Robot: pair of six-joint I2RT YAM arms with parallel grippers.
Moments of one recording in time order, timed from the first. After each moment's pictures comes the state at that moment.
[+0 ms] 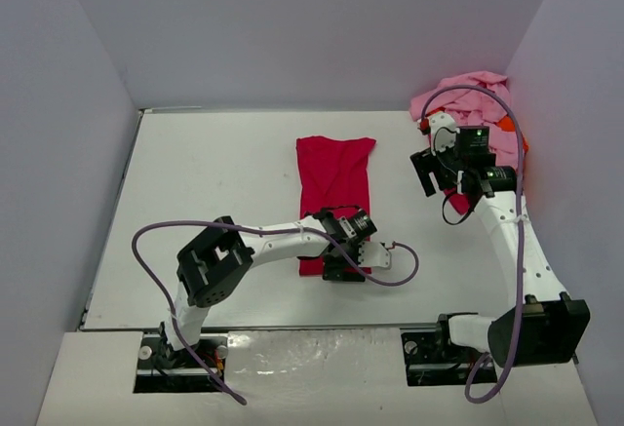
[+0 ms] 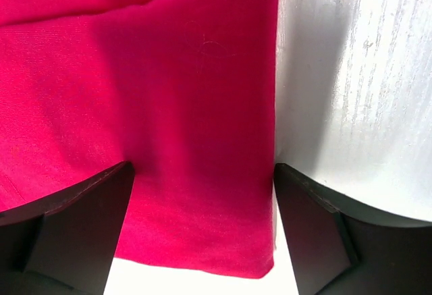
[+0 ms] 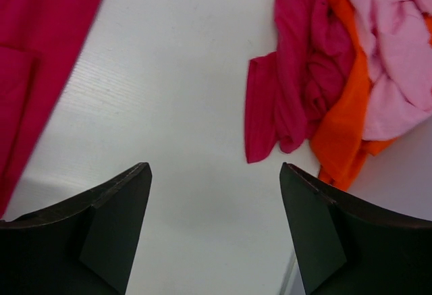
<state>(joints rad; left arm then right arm) -1.08 2.00 1.46 -0.69 0.02 0.60 0.06 1.23 1.17 -0.66 -0.03 -0.41</state>
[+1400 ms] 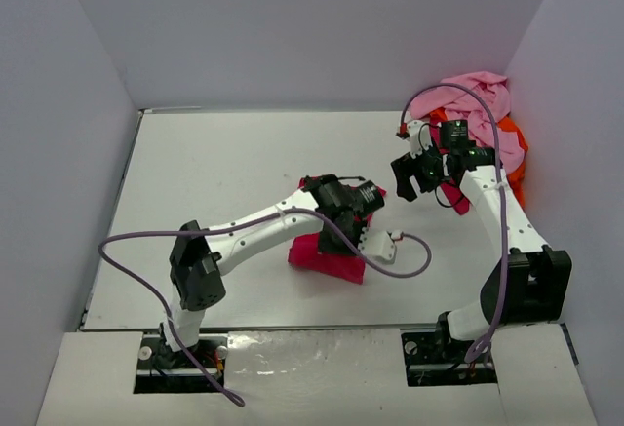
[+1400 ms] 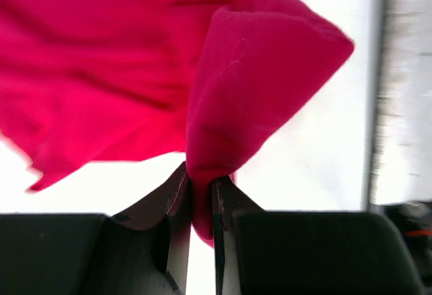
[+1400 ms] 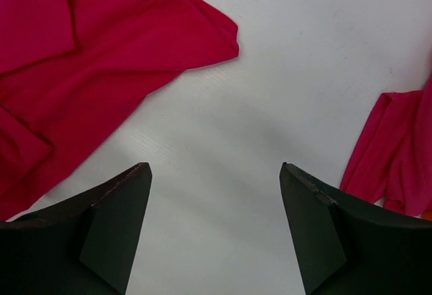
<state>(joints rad) -1.07 1.95 1.93 -1.32 0.11 0.76 0.07 1.45 1.25 -0.76 -0.34 -0.45</state>
